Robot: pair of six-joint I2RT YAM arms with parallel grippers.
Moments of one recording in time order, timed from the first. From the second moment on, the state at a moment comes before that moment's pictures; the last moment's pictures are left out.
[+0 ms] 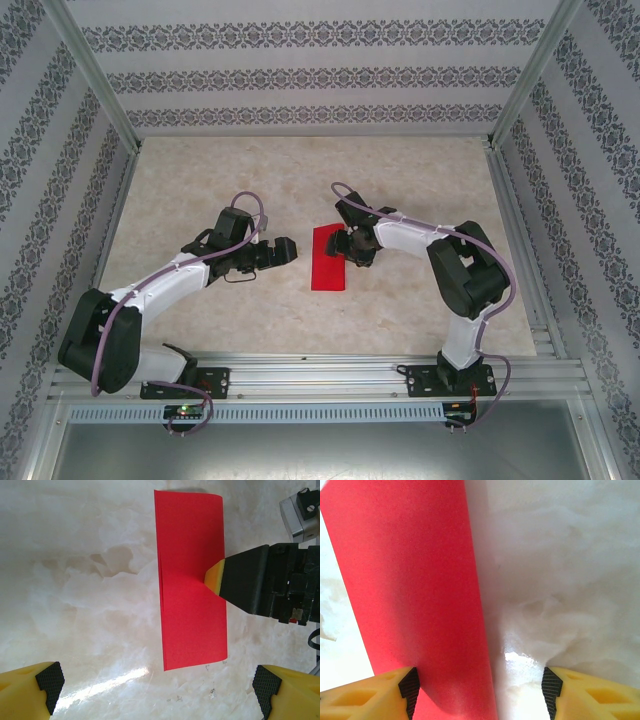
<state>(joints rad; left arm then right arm) -0.40 1.35 0.74 -0.25 0.39 -0.64 0.56 1.86 1.15 -0.54 -0.15 0.80</state>
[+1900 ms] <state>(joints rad) -0.49 1.68 0.97 -0.24 0.43 -0.70 0.57 1.90 1.20 -0.60 -0.12 0.81</state>
